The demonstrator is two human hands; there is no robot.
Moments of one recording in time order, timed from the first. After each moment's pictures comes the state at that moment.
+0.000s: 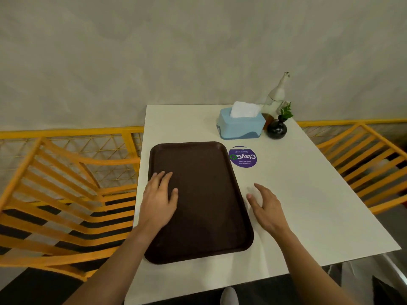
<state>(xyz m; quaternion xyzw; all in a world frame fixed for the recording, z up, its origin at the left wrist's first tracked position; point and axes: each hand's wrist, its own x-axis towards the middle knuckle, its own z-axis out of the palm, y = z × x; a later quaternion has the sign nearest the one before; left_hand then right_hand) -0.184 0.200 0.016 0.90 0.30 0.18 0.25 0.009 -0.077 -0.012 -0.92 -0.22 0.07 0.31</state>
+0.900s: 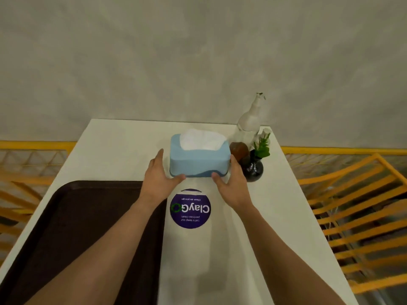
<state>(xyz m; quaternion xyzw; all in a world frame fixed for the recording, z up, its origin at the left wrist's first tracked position) 0.174 0.181 0.030 0.82 0.37 0.18 0.40 0.327 0.006 0.001 -0.82 -0.30 0.08 0.48</state>
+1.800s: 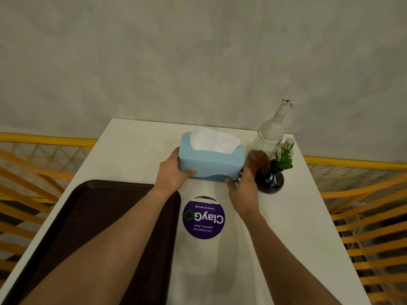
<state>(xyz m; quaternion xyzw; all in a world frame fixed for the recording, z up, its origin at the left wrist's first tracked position) 0.202 0.211 0.030 0.79 0.35 0.20 0.46 0.341 0.032 -0.018 -0.82 -0.28 0.08 0.49</state>
